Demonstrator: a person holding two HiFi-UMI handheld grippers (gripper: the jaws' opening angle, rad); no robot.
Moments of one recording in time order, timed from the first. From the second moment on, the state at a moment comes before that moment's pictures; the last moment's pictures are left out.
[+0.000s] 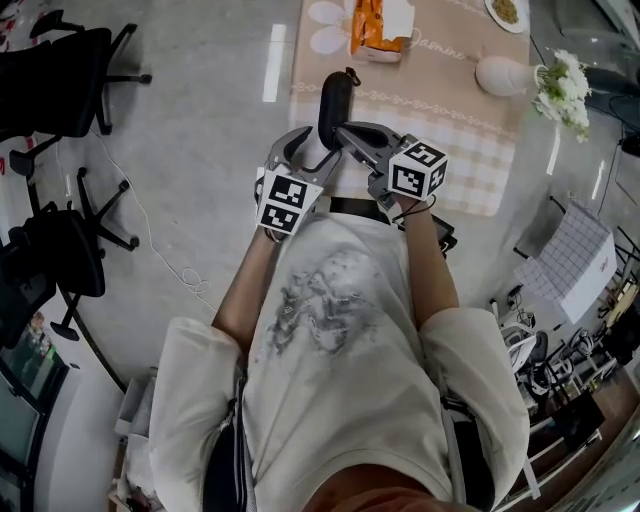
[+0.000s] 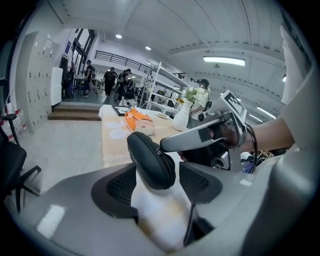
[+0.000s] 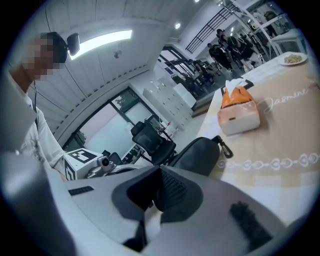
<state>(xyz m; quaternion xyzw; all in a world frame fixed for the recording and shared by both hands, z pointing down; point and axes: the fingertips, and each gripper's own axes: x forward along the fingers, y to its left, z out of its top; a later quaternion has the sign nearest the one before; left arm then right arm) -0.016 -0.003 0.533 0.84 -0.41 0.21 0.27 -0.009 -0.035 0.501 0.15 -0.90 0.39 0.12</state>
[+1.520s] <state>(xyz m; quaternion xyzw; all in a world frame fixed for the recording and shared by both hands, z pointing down) -0.024 -0.027 0.547 0.84 -0.43 0.24 0.25 -0.037 -0.037 0.485 0.12 -0.93 0.25 0.24</state>
